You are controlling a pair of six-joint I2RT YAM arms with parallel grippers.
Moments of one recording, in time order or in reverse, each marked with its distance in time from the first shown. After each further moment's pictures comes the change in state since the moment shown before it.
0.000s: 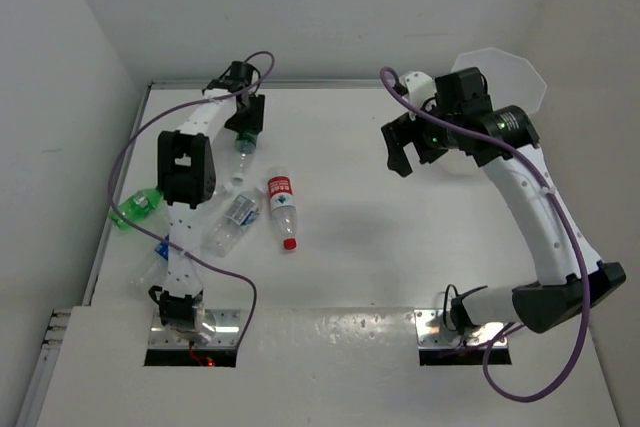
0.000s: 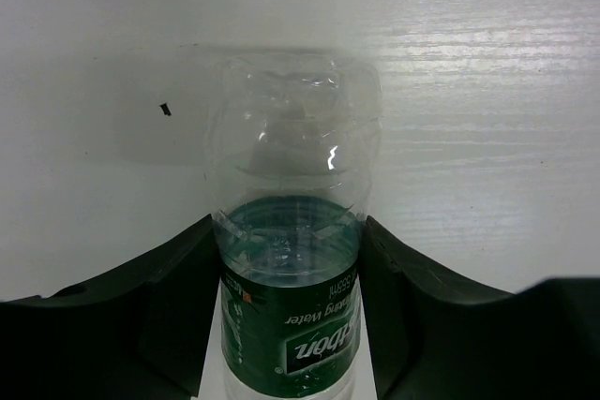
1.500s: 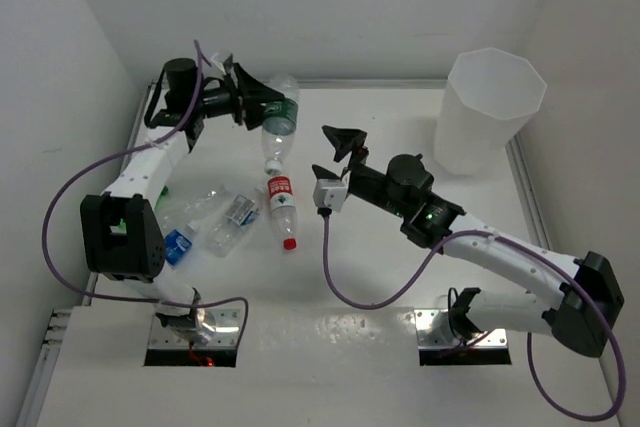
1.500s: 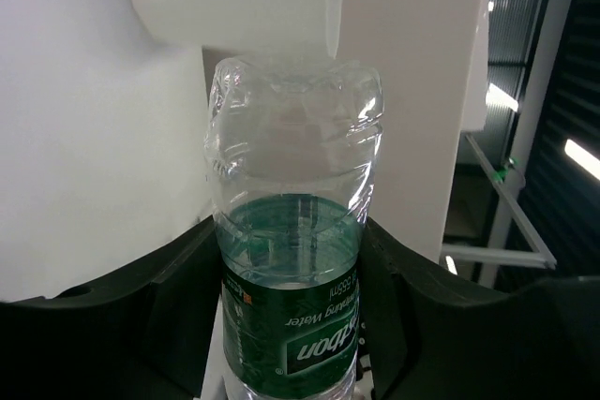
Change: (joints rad) left arm 0.093 -0.794 -0.763 0.766 1.140 -1.154; right arm 0.497 -0.200 -0.787 1.413 0.035 -0.891
